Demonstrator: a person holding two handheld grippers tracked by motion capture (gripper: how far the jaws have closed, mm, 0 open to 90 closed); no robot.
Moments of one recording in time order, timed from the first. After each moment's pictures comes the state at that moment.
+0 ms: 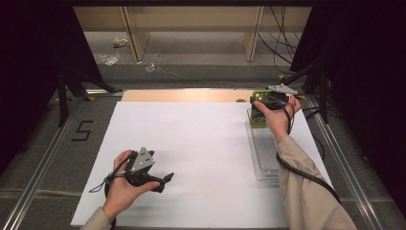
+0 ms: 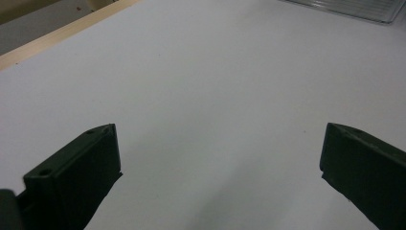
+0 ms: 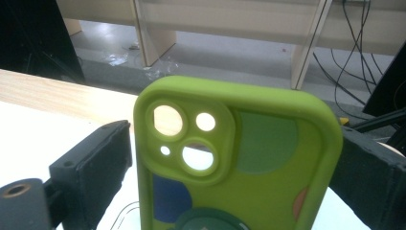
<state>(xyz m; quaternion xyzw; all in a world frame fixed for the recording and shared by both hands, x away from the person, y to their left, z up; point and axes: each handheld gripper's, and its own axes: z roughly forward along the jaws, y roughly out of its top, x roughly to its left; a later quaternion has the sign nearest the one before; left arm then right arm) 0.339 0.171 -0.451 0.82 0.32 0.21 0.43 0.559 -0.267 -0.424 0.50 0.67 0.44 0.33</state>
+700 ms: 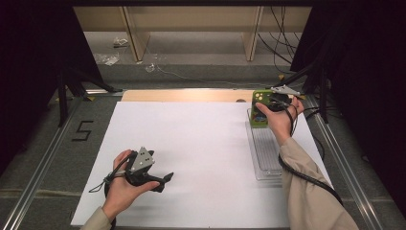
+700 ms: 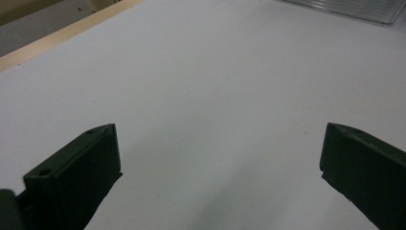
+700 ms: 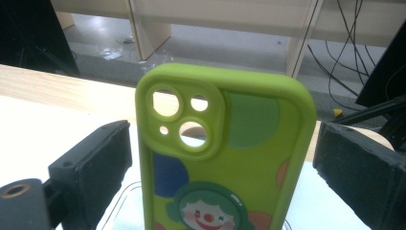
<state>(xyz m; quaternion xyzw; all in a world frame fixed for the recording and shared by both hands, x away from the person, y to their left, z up) 0.339 0.172 -0.450 0.82 0.32 0.21 0.43 0.547 -0.271 -0.419 0.51 0.67 0.42 0.32</state>
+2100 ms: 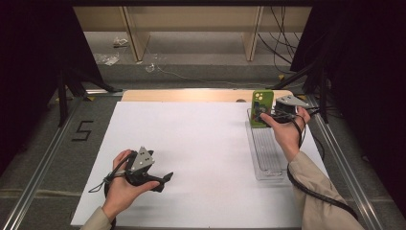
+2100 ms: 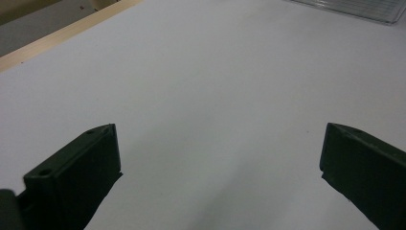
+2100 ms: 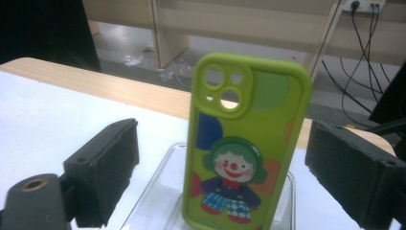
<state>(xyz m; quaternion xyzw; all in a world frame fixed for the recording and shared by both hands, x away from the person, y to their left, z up) 0.339 0.172 -0.449 0.82 0.33 0.21 0.42 0.495 -0.275 -0.412 0.47 0.68 0.45 0.32</state>
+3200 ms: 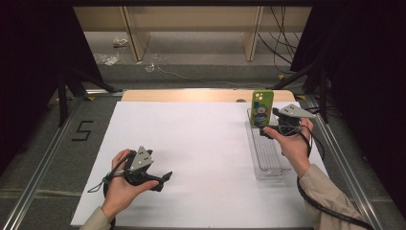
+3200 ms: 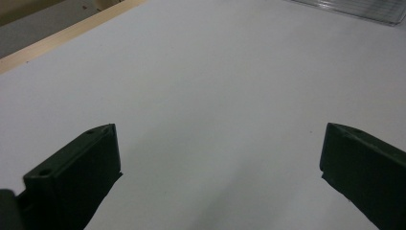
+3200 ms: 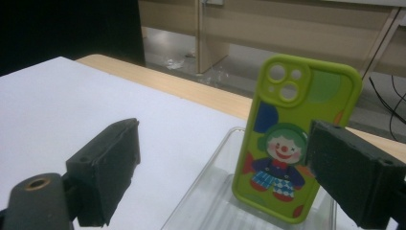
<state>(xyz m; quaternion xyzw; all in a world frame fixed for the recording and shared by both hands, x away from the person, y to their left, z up) 0.339 0.174 -0.448 0.82 0.33 0.21 0.42 0.451 -0.275 -0.405 0.41 0.71 0.49 0.29</state>
